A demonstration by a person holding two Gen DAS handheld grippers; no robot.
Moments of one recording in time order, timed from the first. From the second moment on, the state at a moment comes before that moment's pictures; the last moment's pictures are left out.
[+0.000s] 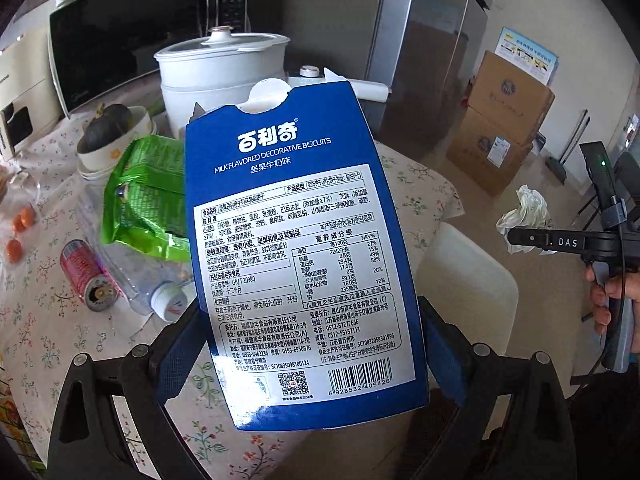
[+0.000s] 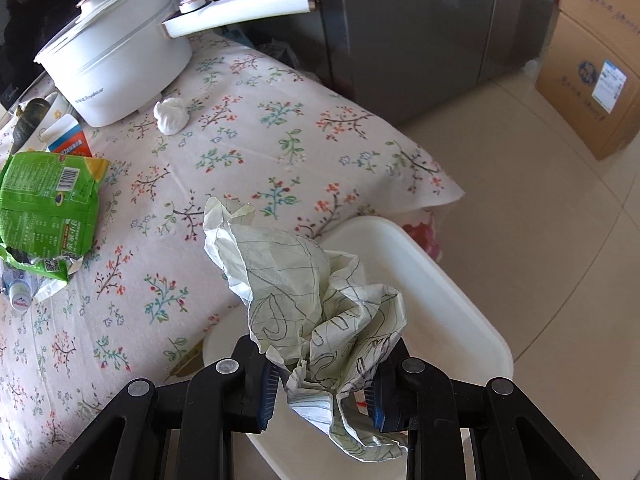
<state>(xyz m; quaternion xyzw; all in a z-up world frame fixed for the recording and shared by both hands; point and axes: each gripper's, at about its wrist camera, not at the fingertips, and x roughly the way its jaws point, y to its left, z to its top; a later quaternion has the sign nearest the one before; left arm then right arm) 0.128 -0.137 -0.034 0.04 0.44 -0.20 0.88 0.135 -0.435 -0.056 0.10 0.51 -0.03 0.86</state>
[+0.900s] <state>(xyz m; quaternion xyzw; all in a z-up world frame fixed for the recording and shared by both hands) 0.105 -0.308 -0.111 0.11 0.52 -0.34 0.78 0.069 -0.517 -0.070 0.13 0.52 -0.09 0.84</state>
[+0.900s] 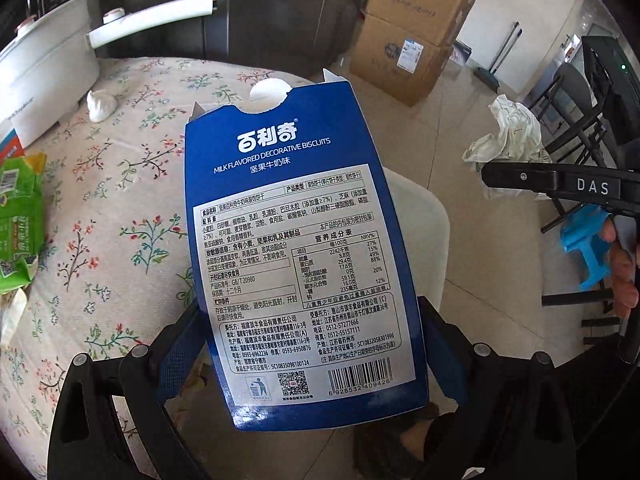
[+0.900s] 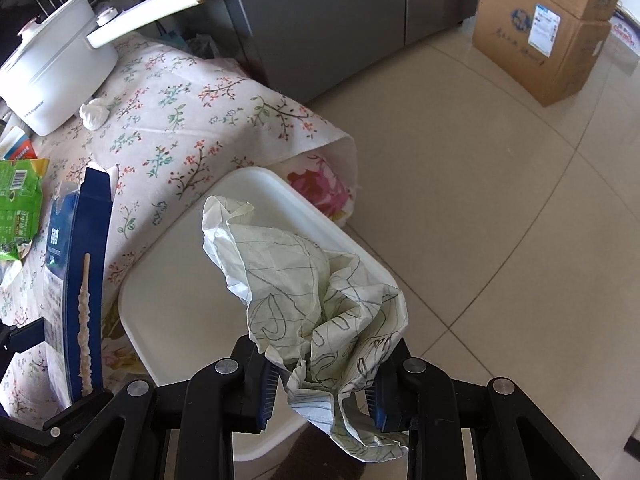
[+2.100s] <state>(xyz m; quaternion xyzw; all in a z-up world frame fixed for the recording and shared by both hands) 0.133 -0.179 -0.072 0.09 0.49 -0.21 0.84 0.110 -0.467 -0.093 0.10 0.56 -0.04 0.82</state>
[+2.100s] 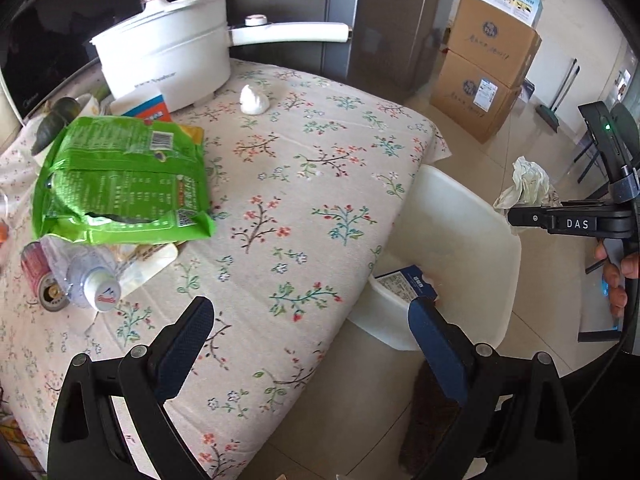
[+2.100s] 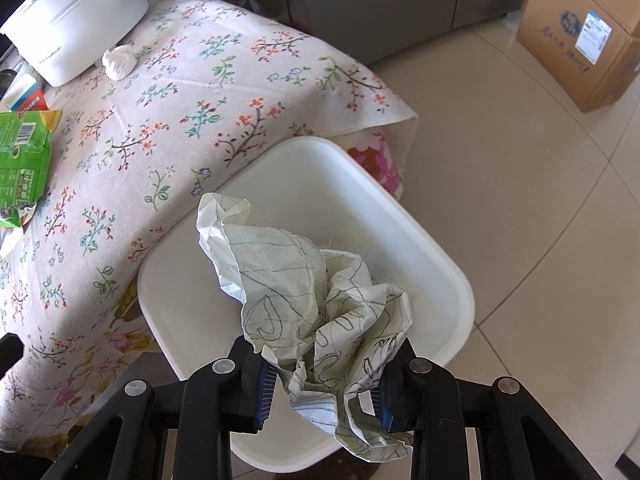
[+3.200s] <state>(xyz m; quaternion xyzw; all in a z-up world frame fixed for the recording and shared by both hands) 0.125 0.020 -0.054 -0.01 0.49 -0.07 0.87 0.166 -0.327 -0.049 0.06 0.52 0.03 0.85</state>
